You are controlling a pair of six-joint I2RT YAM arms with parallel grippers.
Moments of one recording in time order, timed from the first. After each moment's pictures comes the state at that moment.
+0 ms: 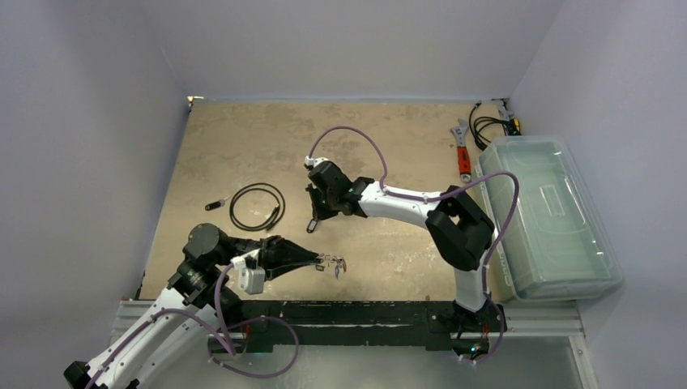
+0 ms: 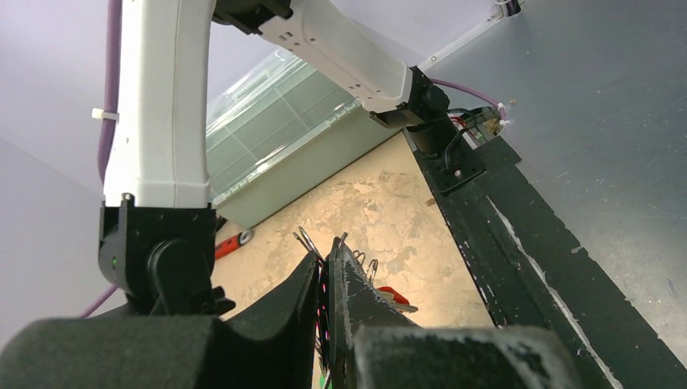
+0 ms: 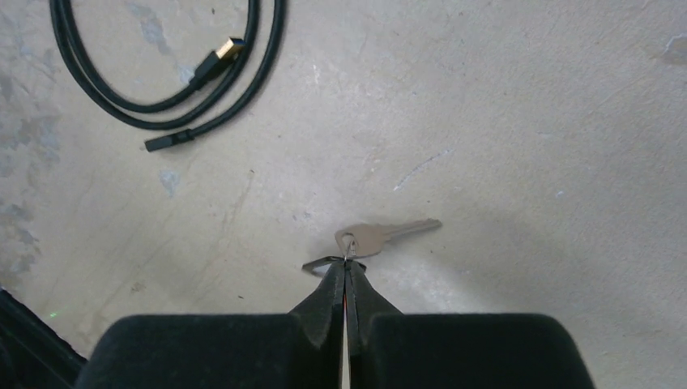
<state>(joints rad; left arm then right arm) -0.65 0.43 0.45 0.16 1.08 0.43 0.92 1.94 1.39 -0.31 0.03 0.51</state>
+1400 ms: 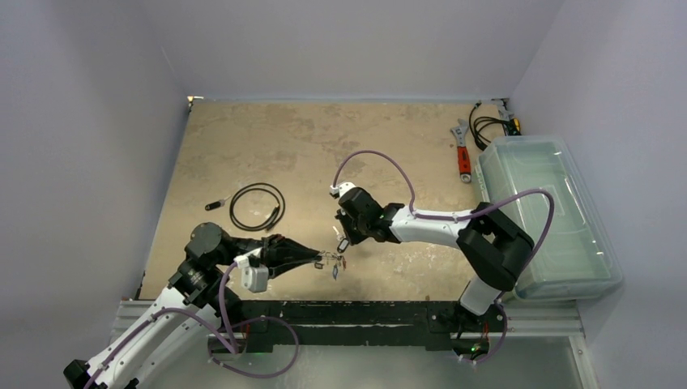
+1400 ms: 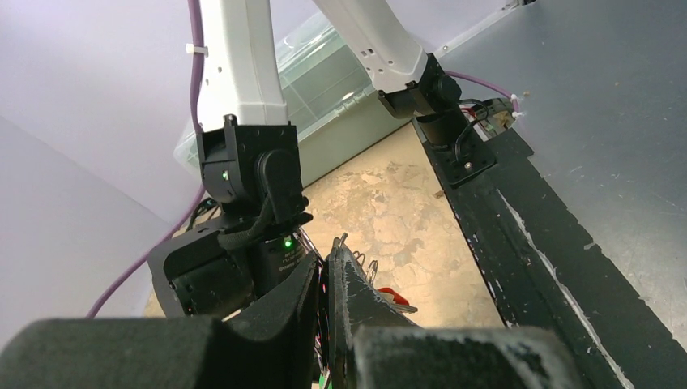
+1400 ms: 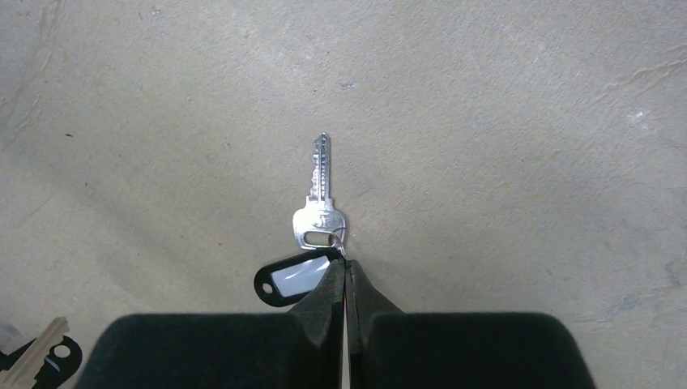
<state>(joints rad) -0.66 0.44 0.44 0.14 1.03 0.45 0.92 1.69 0.94 -0.18 0.09 0.33</state>
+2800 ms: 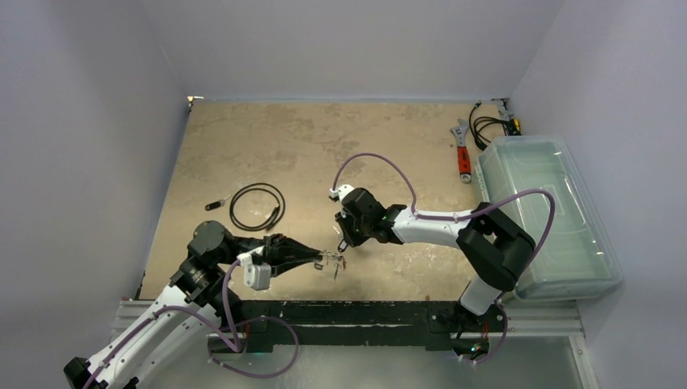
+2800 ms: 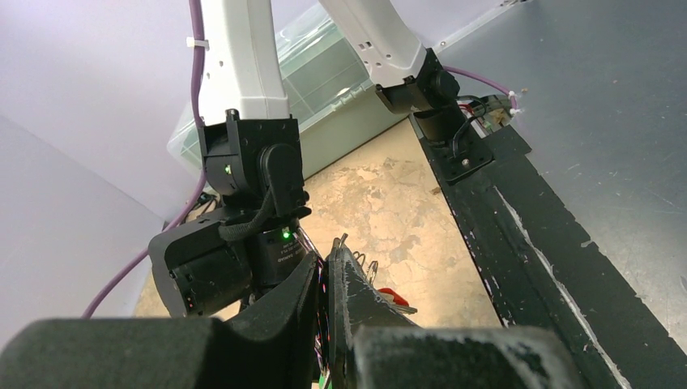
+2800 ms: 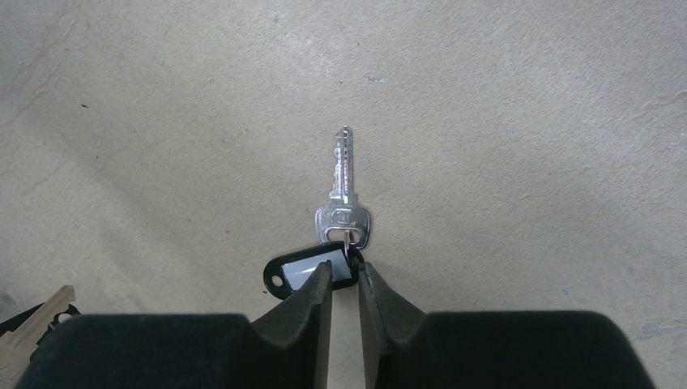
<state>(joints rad) -0.66 0.46 0.44 0.13 1.03 0.46 0.91 1.67 0.89 -0.13 0.01 0.26</state>
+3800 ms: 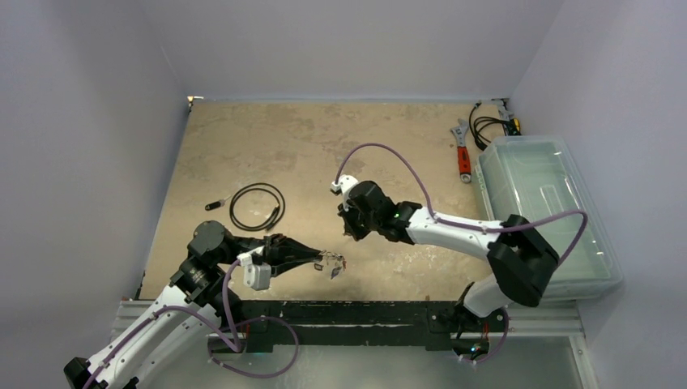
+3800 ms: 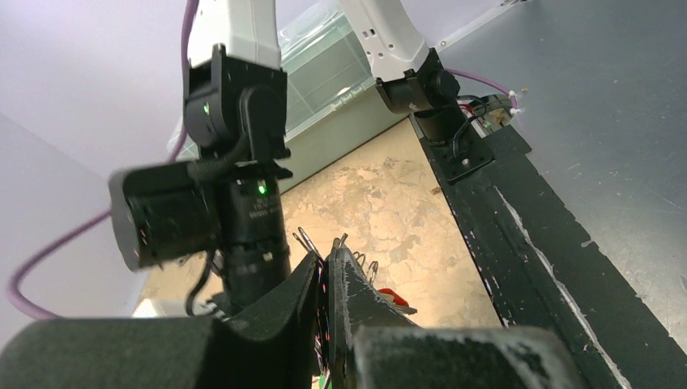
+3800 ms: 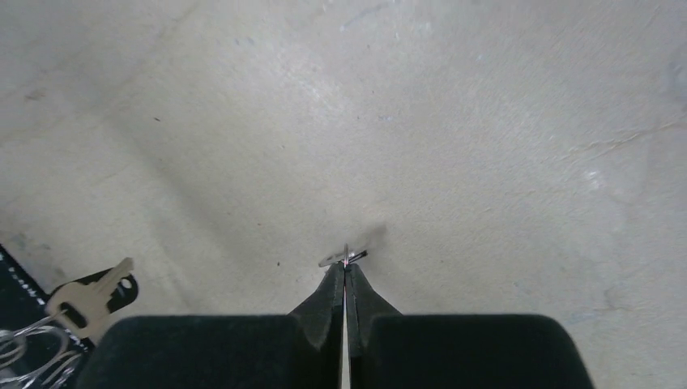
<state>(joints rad) -0.66 0.46 0.44 0.13 1.03 0.46 0.91 1.55 0.90 -0.17 0.01 0.19</state>
